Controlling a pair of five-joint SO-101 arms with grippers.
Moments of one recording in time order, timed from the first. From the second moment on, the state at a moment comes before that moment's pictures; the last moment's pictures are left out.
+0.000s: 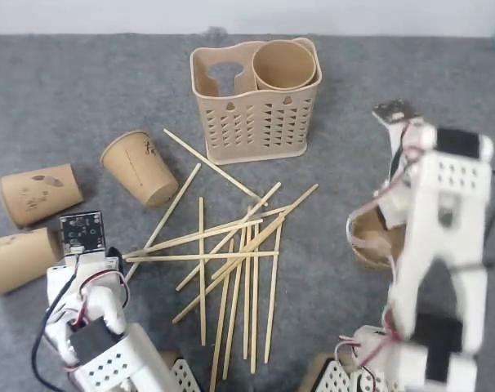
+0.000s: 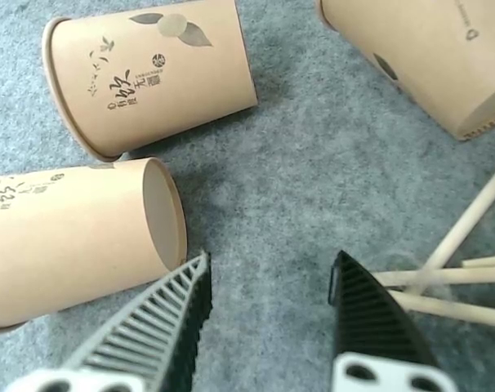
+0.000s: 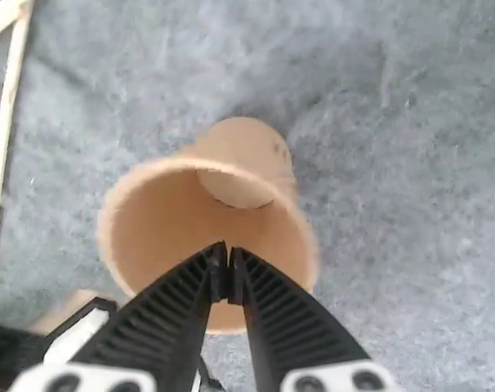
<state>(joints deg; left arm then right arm) -40.0 -103.2 95.8 64.8 -19.6 7.7 -14.7 11.5 97.5 29.6</state>
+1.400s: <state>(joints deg) -40.1 -103.2 95.8 64.8 -19.6 14.2 -25.0 42.9 69.3 29.1</state>
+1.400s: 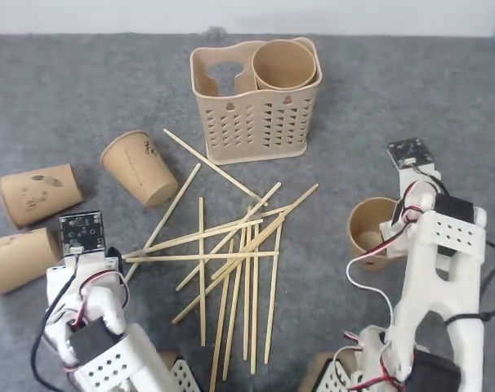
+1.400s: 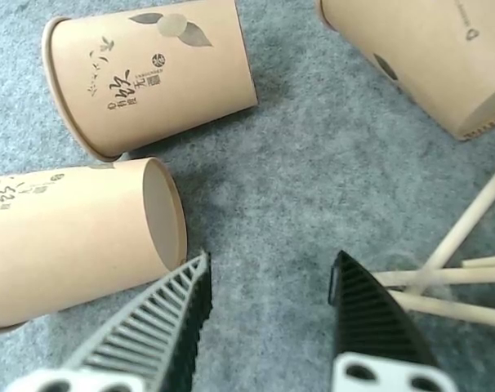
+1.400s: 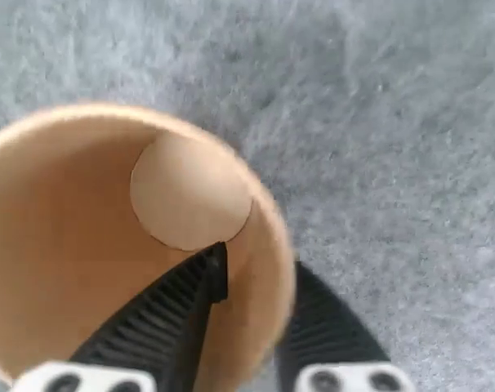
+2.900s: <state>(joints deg) -56.0 -79.4 55.0 74.9 -19.6 16.4 -47.0 72.6 53.5 21.9</state>
